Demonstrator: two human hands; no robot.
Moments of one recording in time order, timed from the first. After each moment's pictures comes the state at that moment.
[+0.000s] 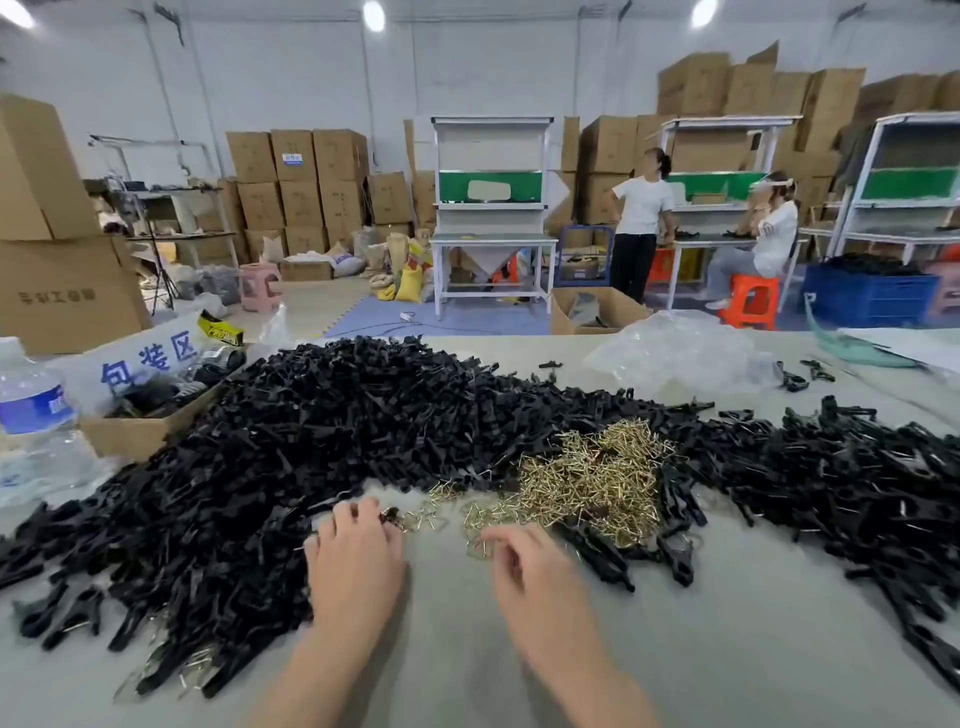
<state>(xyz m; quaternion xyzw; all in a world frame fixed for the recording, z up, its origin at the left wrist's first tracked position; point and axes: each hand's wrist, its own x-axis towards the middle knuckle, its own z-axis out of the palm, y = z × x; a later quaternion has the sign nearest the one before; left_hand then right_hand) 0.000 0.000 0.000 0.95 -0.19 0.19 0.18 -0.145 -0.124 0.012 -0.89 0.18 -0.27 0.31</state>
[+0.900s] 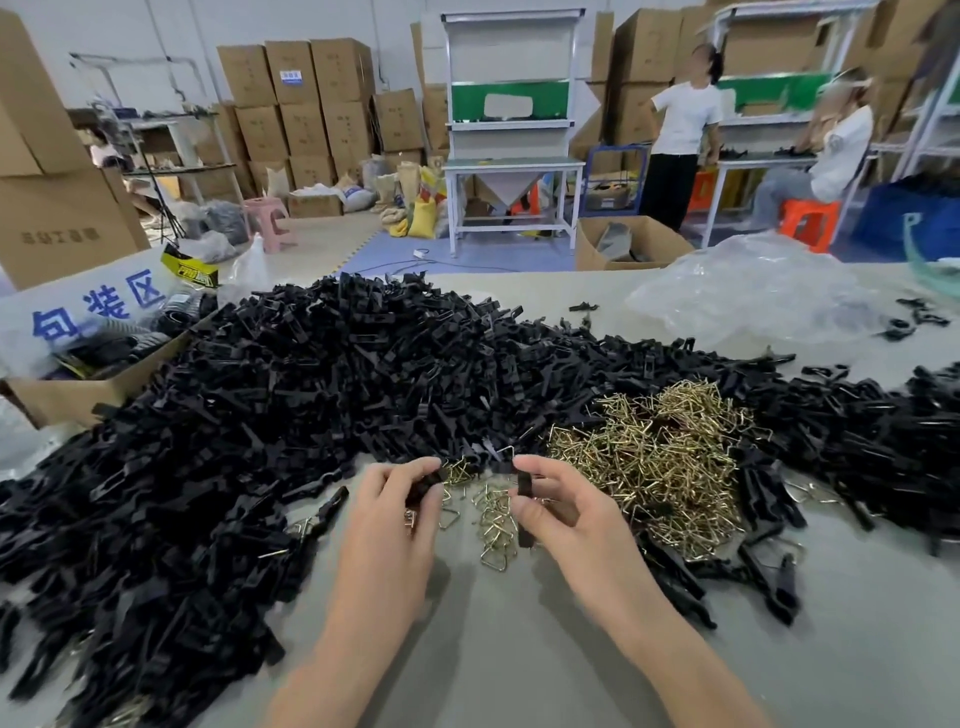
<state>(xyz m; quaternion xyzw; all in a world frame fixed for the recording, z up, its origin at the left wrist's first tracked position) 0.017 -0.034 -0.001 0.84 -0.28 0.14 0.45 -0.087 -0.186 0.005 -0.73 0.15 -0.23 0.62</state>
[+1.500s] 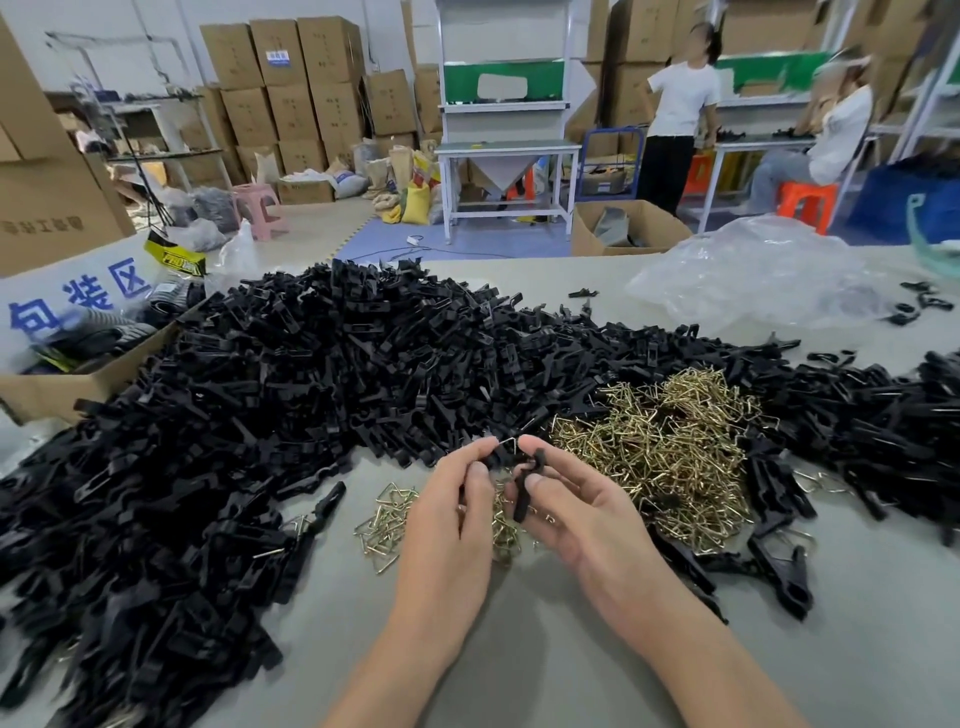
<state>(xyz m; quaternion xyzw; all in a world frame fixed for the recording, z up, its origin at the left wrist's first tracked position) -0.009 -0.067 0.007 0.75 -0.27 -0.02 0.60 -0.075 -0.192 0.001 -0.49 0.14 -0.20 0.84</state>
